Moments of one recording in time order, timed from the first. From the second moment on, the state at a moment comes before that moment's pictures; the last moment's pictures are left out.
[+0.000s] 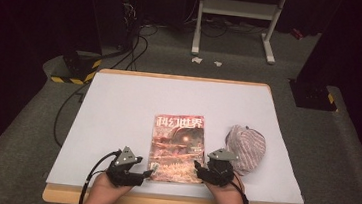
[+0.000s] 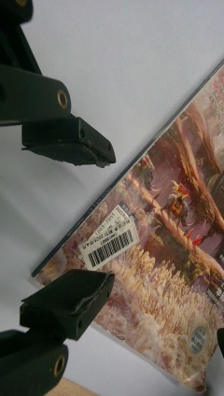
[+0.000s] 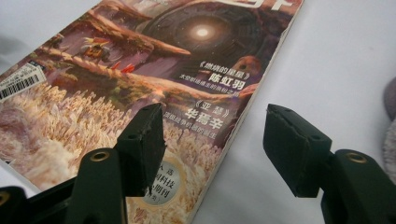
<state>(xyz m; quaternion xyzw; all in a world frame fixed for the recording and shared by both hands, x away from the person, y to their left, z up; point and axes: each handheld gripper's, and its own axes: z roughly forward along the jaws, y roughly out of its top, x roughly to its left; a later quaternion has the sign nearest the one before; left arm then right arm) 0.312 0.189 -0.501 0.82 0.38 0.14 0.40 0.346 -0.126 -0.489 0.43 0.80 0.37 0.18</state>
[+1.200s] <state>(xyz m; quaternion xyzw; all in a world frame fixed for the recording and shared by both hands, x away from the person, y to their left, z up) 0.319 0.178 -0.505 0.82 0.39 0.11 0.40 0.344 -0.112 -0.501 0.44 0.81 0.36 0.15</state>
